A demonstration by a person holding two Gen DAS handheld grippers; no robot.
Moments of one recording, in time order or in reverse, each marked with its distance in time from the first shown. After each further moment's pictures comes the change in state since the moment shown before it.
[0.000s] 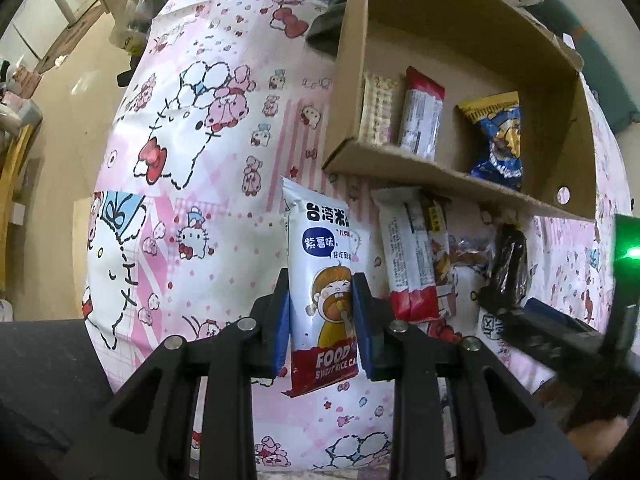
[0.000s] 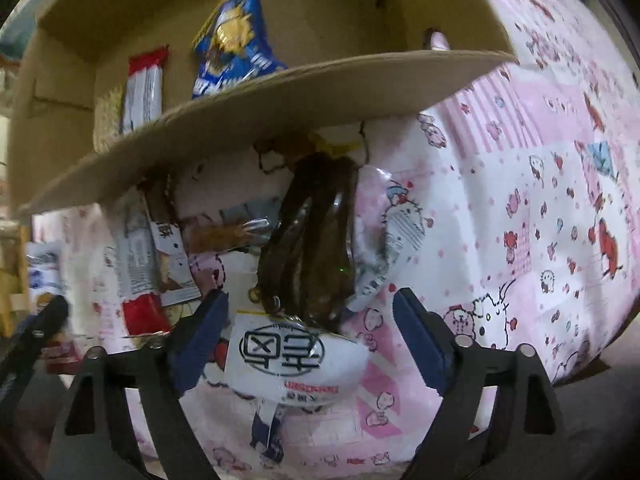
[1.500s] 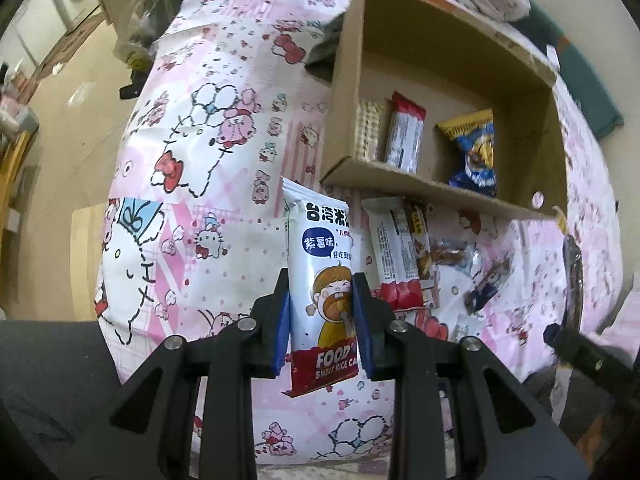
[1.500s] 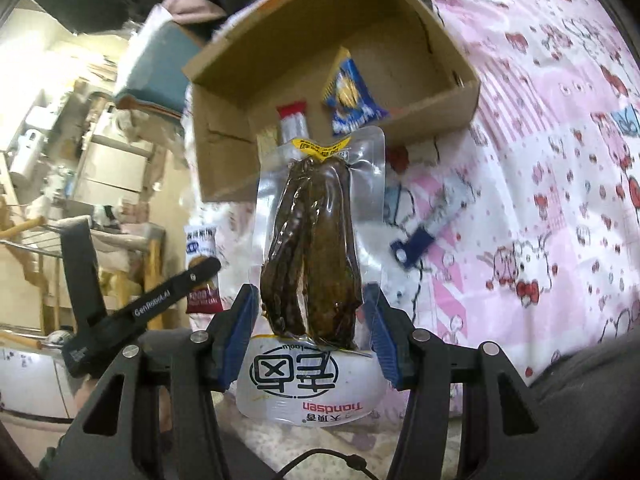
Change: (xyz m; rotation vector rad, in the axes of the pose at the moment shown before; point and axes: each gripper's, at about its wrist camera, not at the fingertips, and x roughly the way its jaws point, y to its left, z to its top) left arm -0.034 0.013 -0.011 -0.008 -0.063 -0.051; right arm -0.122 -0.059 -0.062 0.026 -0.138 0.555
